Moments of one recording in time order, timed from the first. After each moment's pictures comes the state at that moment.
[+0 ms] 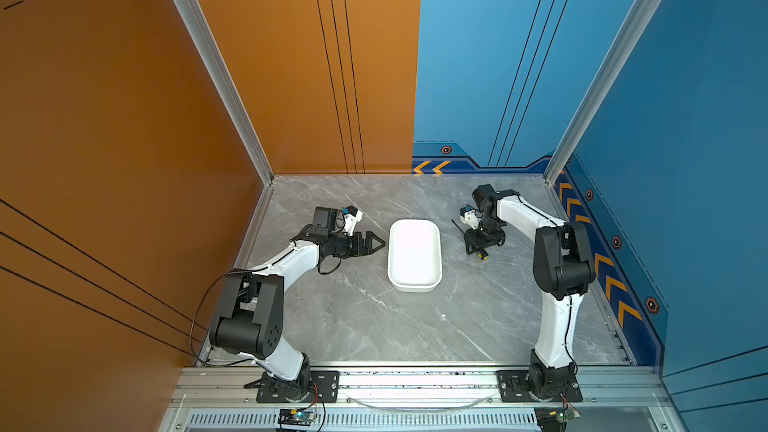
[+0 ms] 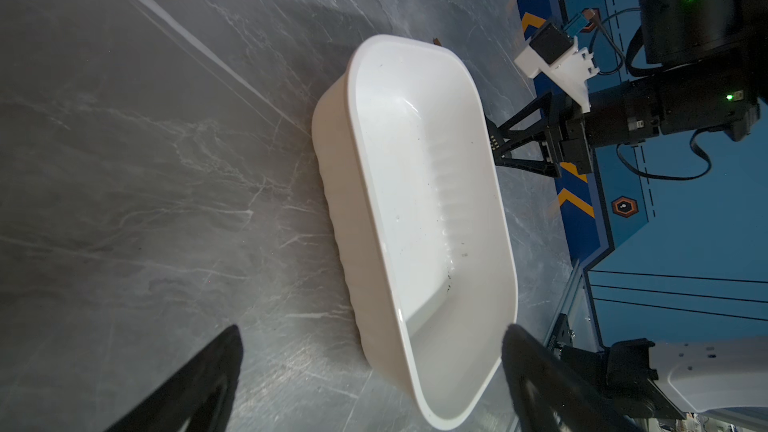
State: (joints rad) left arm -0.18 1.58 0.92 -0.22 0.70 -0.32; right arm 0.20 2.07 1.58 -1.03 -0.07 -0.23
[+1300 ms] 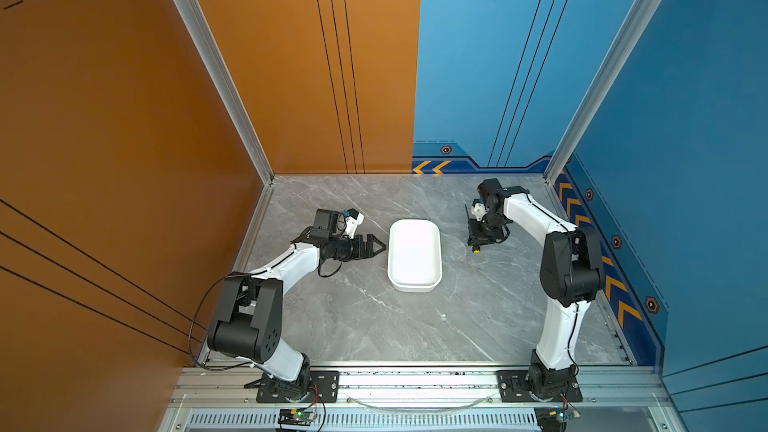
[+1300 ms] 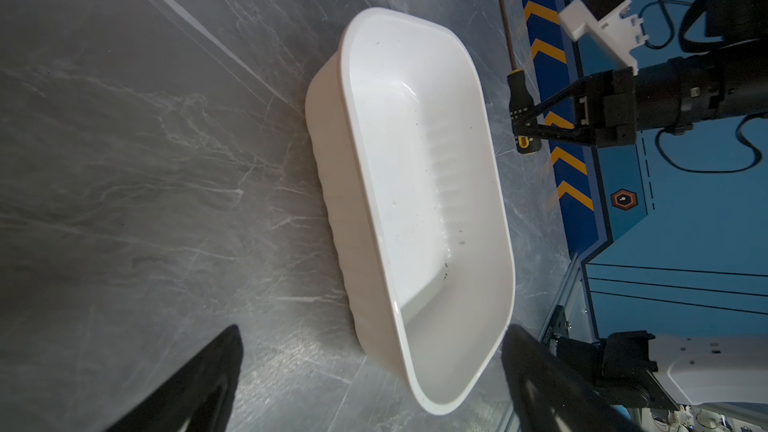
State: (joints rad) left arm -0.19 1.56 0.90 -0.24 0.70 -0.32; right arm 0.20 1.94 1.57 -1.03 -0.16 0.19
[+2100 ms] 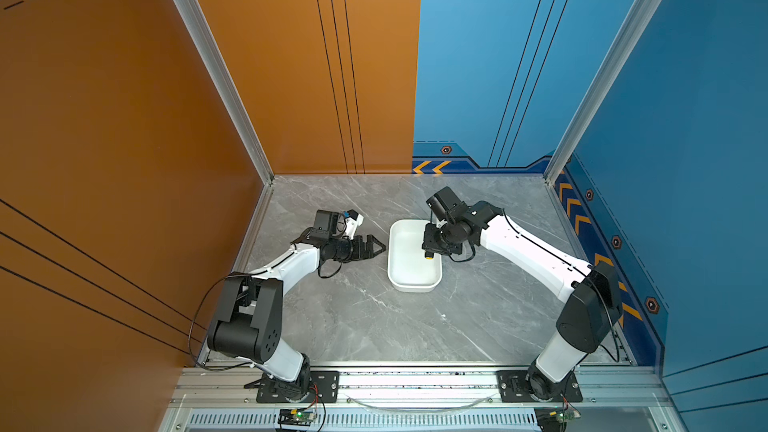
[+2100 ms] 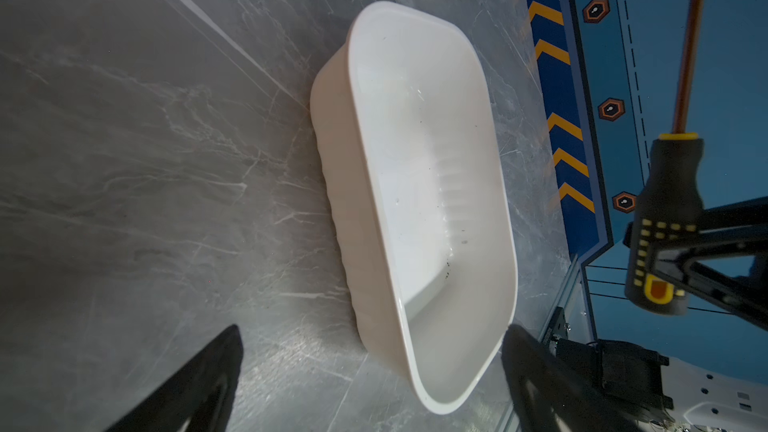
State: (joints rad) left arm -0.19 1.56 0.88 -0.24 0.70 -0.33; right arm 0.70 1.70 1.53 -0.94 -0.05 0.81
